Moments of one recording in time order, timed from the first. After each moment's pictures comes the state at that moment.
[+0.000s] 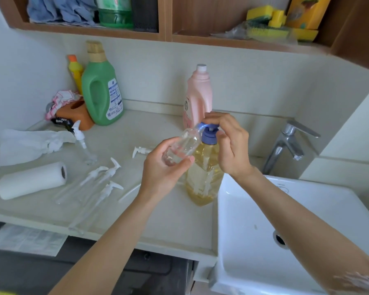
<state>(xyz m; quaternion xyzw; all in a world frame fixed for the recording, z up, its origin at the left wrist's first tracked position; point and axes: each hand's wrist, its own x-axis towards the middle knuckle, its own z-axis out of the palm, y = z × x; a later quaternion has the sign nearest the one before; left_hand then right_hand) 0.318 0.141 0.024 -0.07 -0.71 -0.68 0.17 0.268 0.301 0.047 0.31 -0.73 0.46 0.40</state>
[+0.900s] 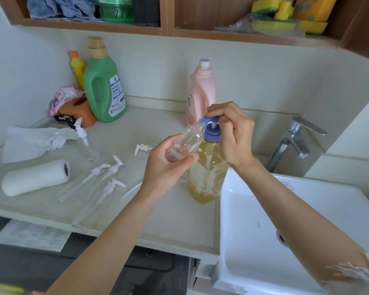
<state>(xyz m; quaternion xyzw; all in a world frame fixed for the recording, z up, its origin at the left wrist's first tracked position) 0.318 0.143 0.032 -0.06 -0.73 -0.67 0.14 0.261 0.294 0.060 0.27 -0.71 0.50 0.42</state>
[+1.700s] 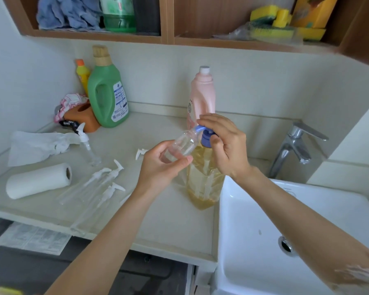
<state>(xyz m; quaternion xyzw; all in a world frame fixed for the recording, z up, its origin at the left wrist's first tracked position) 0.311 0.139 0.031 -0.03 -0.73 -0.67 0.13 0.259 0.304 0.047 0.33 -0.75 0.41 0.40</state>
